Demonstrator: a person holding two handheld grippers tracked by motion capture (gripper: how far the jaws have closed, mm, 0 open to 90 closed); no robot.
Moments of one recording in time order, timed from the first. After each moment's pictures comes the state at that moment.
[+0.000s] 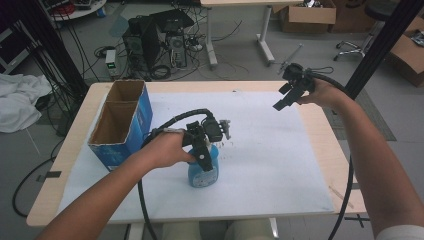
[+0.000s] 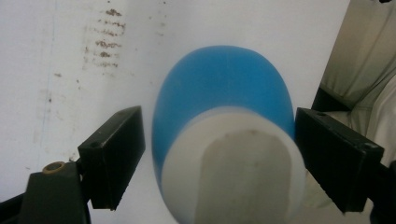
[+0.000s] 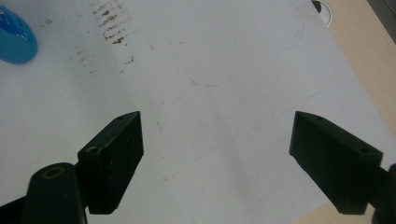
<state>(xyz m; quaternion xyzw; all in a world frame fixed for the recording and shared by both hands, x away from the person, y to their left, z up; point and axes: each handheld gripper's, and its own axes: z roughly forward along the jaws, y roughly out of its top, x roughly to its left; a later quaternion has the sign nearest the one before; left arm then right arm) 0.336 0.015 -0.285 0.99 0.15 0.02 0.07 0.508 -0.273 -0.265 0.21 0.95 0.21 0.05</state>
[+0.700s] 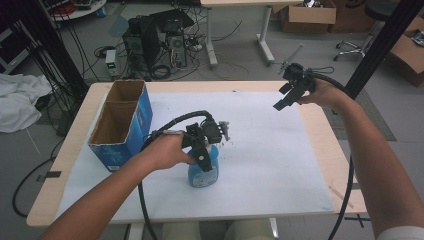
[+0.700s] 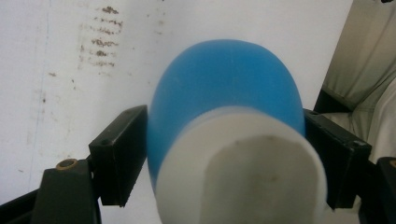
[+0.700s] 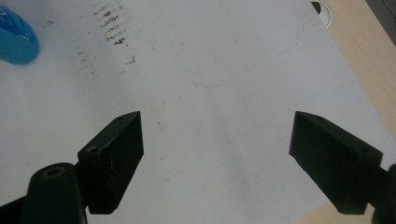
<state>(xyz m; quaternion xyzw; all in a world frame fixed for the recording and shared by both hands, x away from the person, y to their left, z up) 0.337 0.017 -0.289 0.99 0.15 0.02 0.07 0.507 -0.273 -0.264 0.21 0.95 0.21 0.05</state>
